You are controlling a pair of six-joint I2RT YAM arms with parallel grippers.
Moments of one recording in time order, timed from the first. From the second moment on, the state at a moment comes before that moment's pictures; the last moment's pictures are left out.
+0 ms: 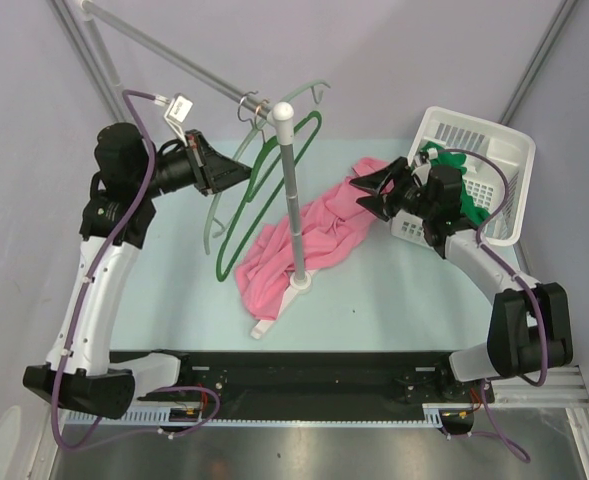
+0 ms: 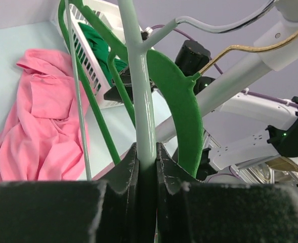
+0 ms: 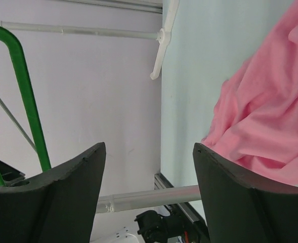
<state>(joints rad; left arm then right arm) -0.18 1.19 1.49 -0.41 0.89 -0.51 0.19 1.42 0.94 0.26 -0.61 1.21</state>
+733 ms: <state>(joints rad) -0.08 0.64 1.35 -0.52 0.25 -0.52 0.43 1.57 1.33 -0.28 -0.11 0.46</state>
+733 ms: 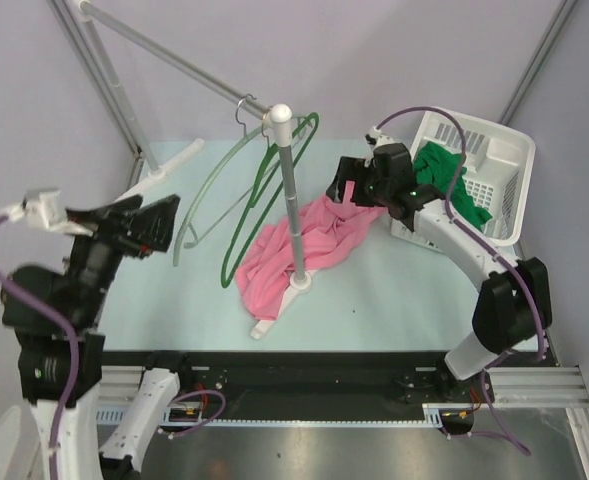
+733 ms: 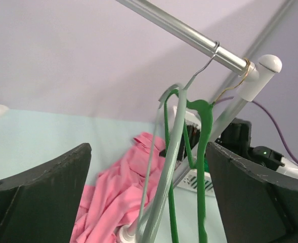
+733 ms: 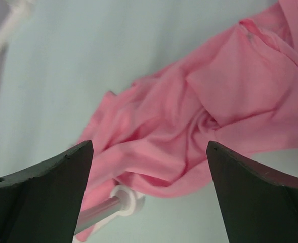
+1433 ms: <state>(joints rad) -0.08 0.36 0.96 -0.66 0.11 -0.56 0.59 2.06 1.48 -0.36 0.31 0.24</state>
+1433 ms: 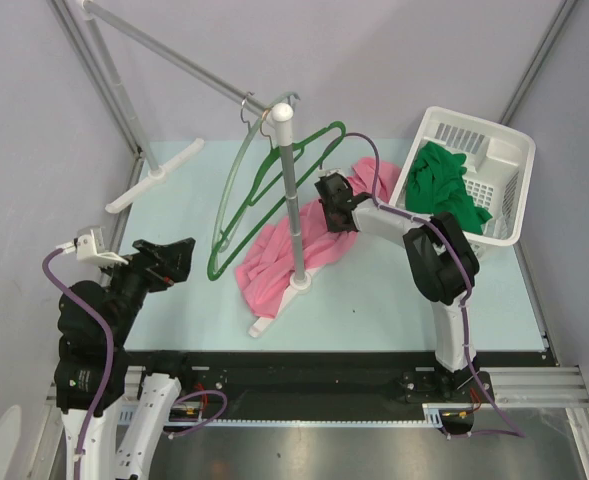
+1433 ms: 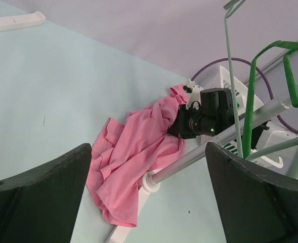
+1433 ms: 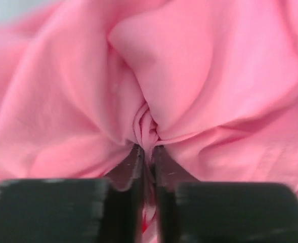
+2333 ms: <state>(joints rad) -0.08 0.39 1.00 -0.67 0.16 -0.57 -0.31 1.46 1.94 -0.05 -0.15 0.70</state>
